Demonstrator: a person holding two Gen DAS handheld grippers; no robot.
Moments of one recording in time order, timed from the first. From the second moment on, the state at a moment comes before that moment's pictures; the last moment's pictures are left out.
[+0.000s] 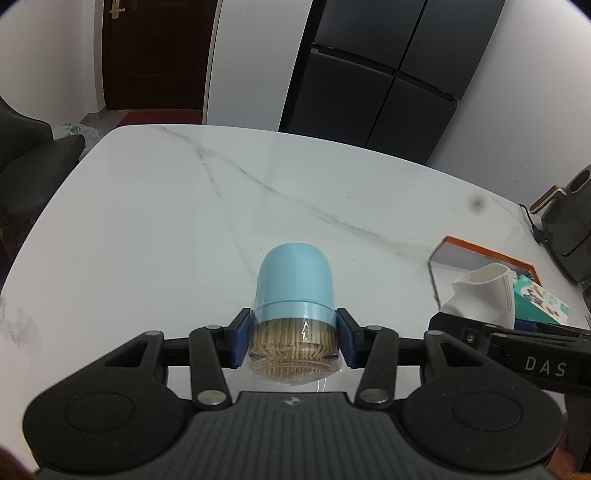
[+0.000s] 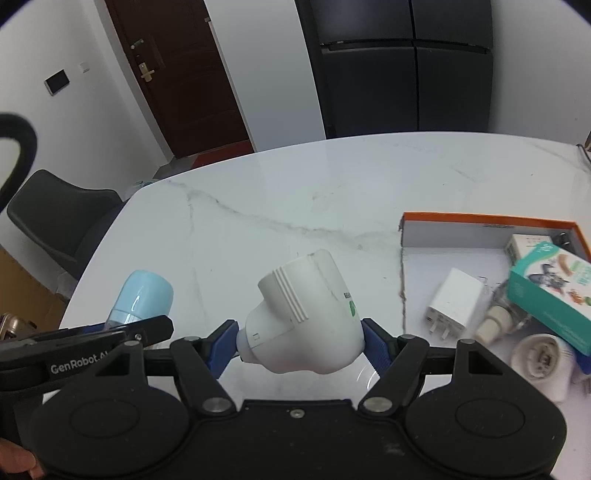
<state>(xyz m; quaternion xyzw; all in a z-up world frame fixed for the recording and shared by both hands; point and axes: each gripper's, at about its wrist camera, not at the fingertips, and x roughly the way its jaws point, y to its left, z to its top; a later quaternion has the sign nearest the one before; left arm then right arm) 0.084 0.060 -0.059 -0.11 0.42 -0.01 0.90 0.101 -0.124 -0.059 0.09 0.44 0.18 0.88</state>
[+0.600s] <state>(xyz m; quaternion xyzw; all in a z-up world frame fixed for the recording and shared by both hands) 0.038 0.024 -0.030 -0.11 0.40 0.01 0.91 0.041 -0.173 -0.035 0.08 0.42 0.20 0.88</state>
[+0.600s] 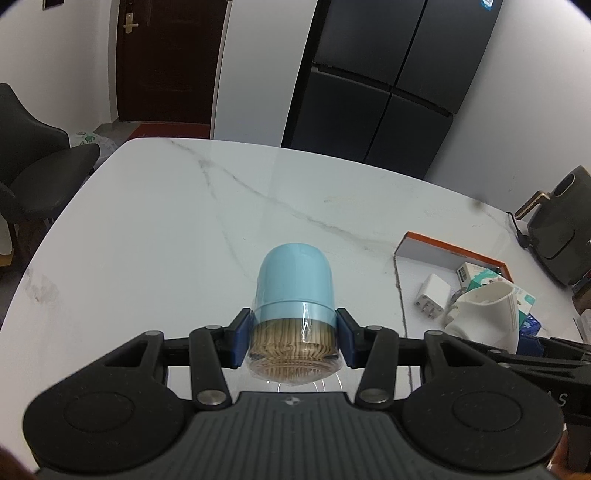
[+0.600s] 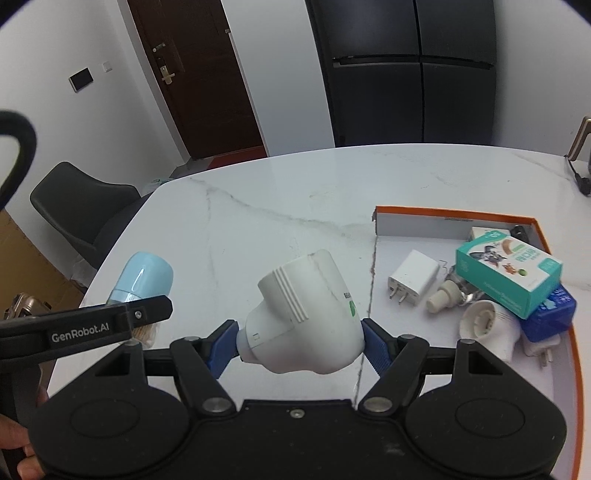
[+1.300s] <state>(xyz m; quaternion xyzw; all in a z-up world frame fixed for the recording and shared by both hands) 0.014 -0.007 -0.018 -0.11 0.38 0.01 0.92 0.019 -0.201 -0.023 0.05 0.42 0.18 0.89</state>
